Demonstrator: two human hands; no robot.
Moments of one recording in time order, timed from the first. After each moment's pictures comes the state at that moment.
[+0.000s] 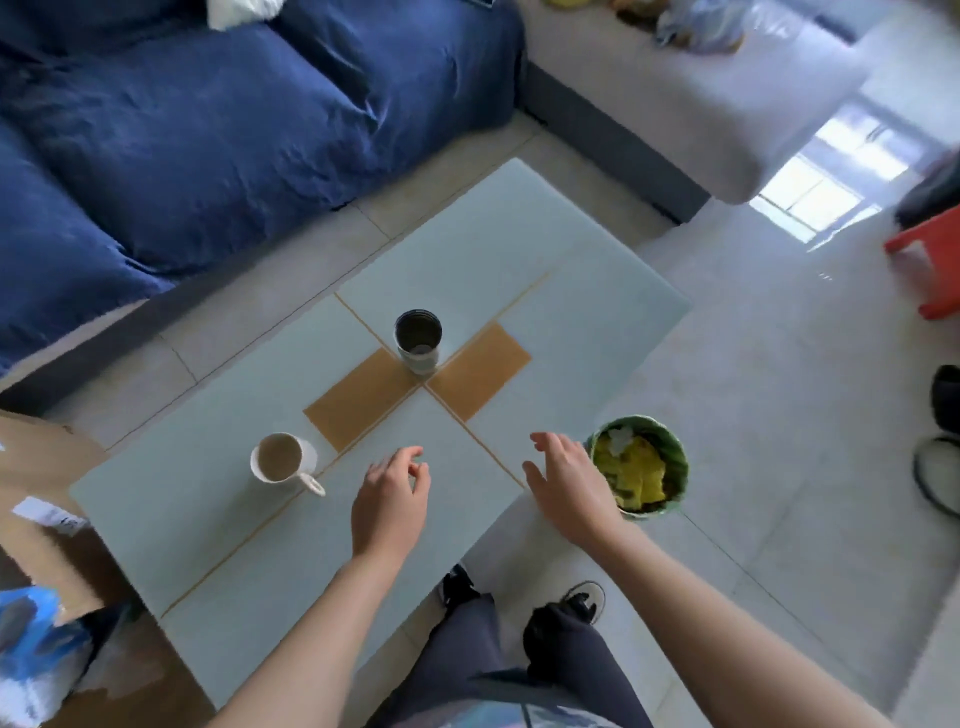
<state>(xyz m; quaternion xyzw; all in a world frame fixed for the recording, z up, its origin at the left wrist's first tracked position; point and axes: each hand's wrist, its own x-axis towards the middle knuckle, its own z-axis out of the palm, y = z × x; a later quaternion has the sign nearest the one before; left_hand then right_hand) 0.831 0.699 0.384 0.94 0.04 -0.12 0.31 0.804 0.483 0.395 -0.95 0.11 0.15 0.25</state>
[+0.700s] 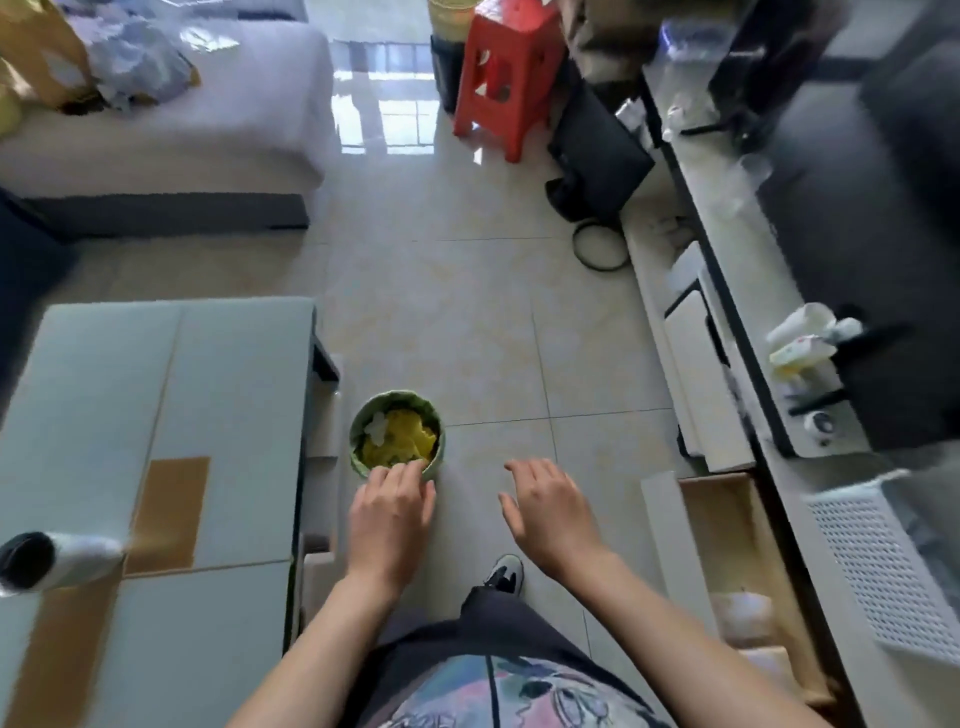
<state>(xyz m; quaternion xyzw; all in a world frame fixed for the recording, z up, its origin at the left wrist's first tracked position) 0.647 0.374 0.458 0.84 -0.51 -0.13 0.14 0.482 0.279 0.464 -0.88 0.42 0.04 0.21</state>
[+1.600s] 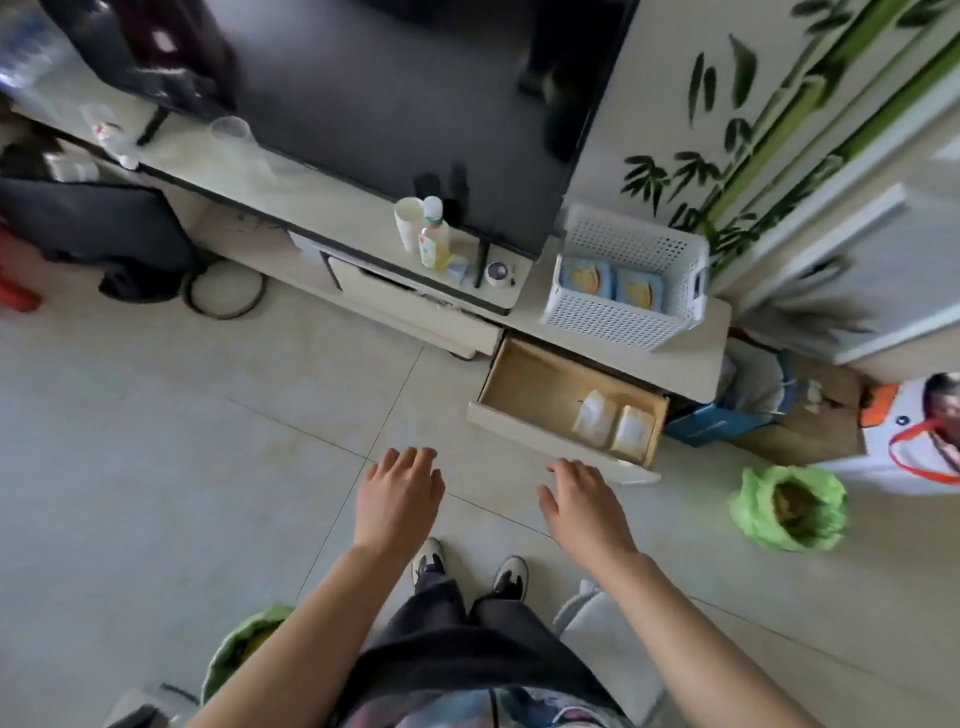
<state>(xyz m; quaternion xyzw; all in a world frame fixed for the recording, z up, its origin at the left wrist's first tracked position) 0.432 0.095 0.439 0.43 -0.88 -0.20 0.01 0.254 0.234 0.447 -0.44 0.86 -0.05 0.24</state>
